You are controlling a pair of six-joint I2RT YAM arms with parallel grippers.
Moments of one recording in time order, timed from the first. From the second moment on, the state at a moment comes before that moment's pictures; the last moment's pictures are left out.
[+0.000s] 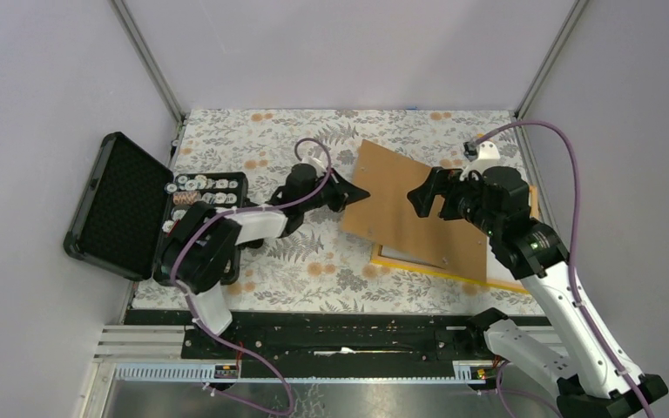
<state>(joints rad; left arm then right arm) -0.58 1.73 0.87 0.56 0.40 -1.25 0.43 0.86 1.05 -0.60 -0.06 0.40</state>
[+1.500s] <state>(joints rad) -0.84 2.23 1.35 0.58 0.26 -1.25 0.43 0.80 1.03 -0.65 0.09 0.37</state>
